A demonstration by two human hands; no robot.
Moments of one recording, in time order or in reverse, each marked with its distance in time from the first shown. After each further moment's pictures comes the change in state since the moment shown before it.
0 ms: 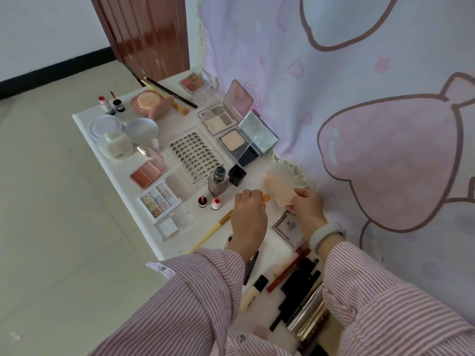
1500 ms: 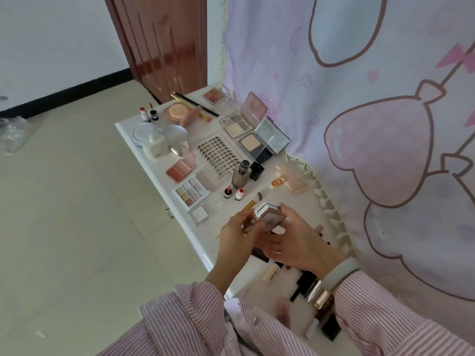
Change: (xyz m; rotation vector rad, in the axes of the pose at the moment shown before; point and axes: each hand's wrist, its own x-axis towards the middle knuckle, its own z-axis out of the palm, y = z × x) left_hand -0.089 -0.038 -0.095 -0.501 -0.096 -0.147; right_hand -0.156 -0.001 -0.001 0.362 -0.675 0.458
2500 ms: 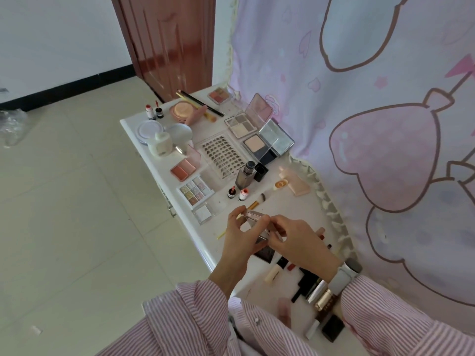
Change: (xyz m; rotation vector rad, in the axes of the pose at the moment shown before) left_hand -0.005 0.006 -0.003 -0.755 -0.078 -0.376; right_hand -0.001 0.006 0.000 -1.487 0.201 -0.824
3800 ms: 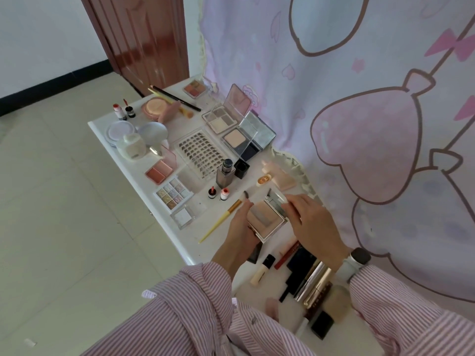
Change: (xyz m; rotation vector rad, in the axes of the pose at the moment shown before) left_hand 0.060 -0.026 0.041 -0.333 -0.048 -0.341; right_hand 0.000 0.057 -0.024 -0.260 0.426 -0.091
